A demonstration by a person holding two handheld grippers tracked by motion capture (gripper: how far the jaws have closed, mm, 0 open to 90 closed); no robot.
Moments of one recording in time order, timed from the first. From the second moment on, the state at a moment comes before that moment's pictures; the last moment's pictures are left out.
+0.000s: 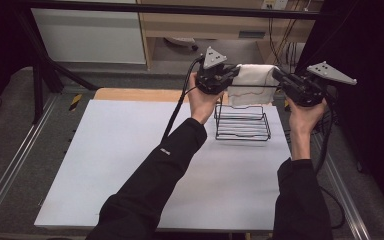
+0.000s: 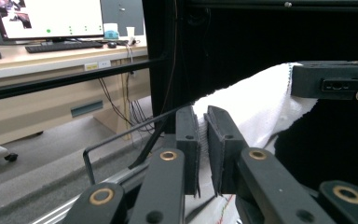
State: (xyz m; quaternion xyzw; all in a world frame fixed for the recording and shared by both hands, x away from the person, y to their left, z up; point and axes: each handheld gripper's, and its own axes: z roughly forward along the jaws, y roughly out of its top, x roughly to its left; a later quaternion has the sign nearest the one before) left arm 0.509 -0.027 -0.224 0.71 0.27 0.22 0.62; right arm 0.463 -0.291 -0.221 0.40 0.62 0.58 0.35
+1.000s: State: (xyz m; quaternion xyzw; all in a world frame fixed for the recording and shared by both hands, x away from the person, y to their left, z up) left arm 0.480 -0.022 -0.241 0.75 0.26 0.19 0.58; right arm 0.431 -0.297 -0.250 0.39 0.65 0.56 0.33
